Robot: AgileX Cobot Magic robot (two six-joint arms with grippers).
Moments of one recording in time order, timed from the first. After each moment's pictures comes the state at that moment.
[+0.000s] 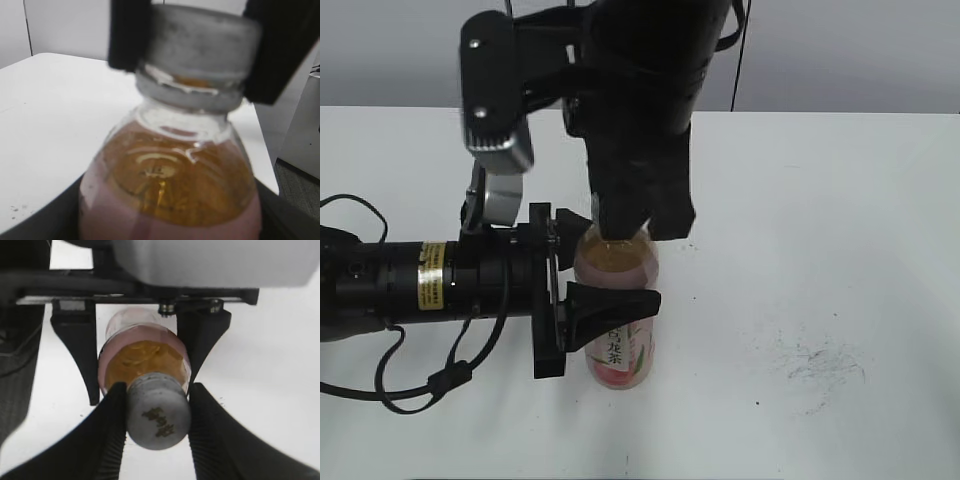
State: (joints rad) left arm -0.39 1.94 -0.64 1.11 -1.23 -0.41; right arm 0.87 1.86 -1.70 0.04 1.24 -1.10
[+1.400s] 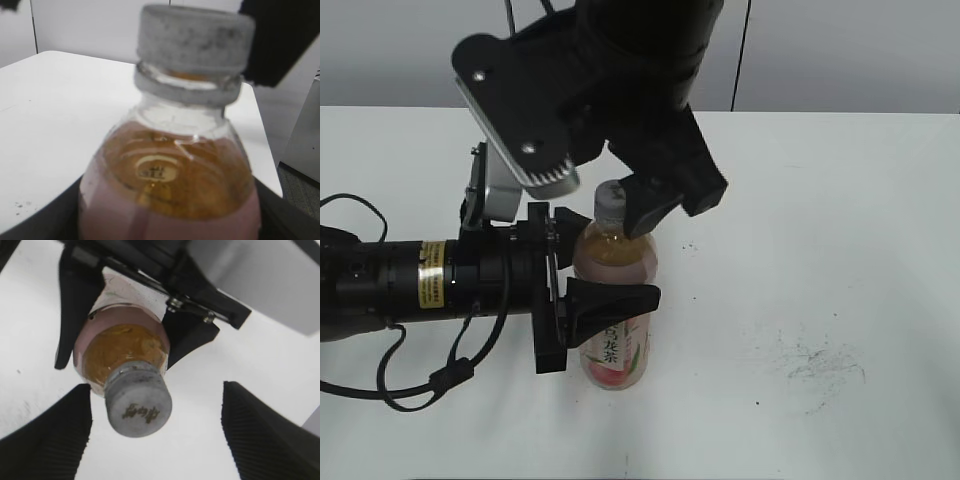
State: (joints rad) left arm -0.39 1.94 -0.64 1.10 -1.23 -0.41; right arm 0.87 1.86 -1.73 0.00 1.22 -1.45
